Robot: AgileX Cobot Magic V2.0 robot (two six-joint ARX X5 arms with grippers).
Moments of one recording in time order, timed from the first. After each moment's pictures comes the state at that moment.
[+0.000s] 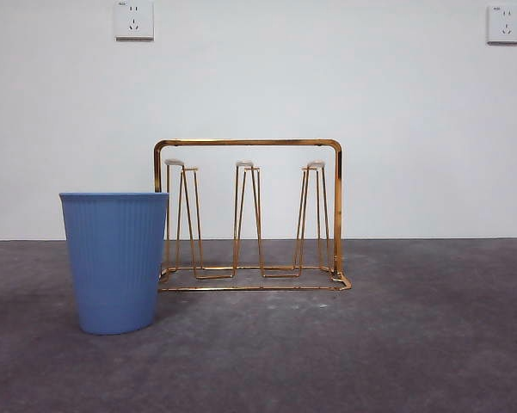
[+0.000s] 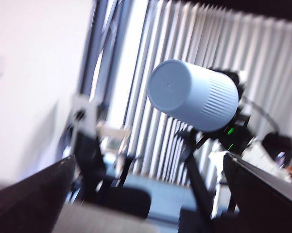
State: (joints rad) left arm -0.33 0.84 1.11 0.27 0.94 -0.64; right arm 0.64 0.89 1.42 -0.19 -0.44 0.06
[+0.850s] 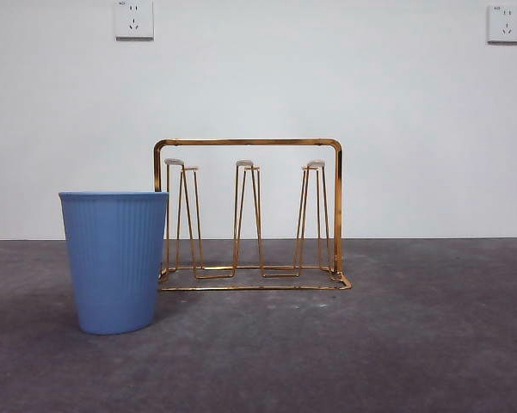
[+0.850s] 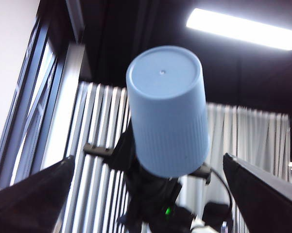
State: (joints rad) left arm -0.70 1.14 1.11 0.97 0.66 -0.79; right arm 0.64 1.01 1.42 0.26 -0.57 0.19
